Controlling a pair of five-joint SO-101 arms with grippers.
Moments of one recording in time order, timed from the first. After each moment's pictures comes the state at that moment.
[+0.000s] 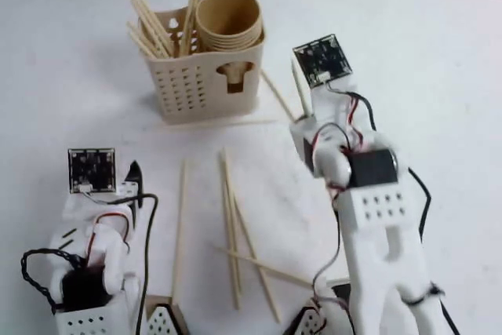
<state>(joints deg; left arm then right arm) -14.4 -103.6 86.4 59.7 -8.4 -12.0 -40.7 32.7 61.1 14.9</state>
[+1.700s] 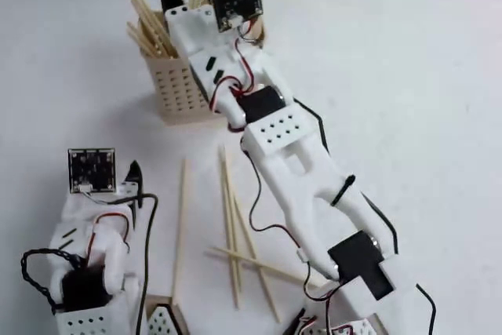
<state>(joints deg) -14.4 -103.6 86.4 59.7 -8.4 -32.4 -0.1 2.6 1.4 0.5</state>
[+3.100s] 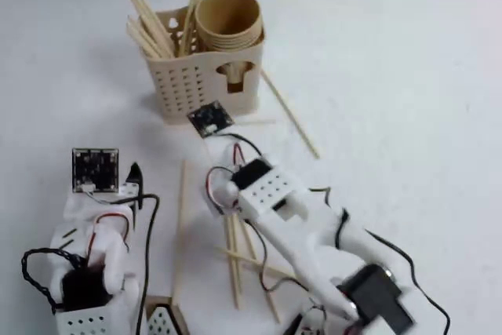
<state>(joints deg) -14.4 -103.6 87.0 59.7 -10.2 -41.8 -8.5 40.3 49.8 -6.9</state>
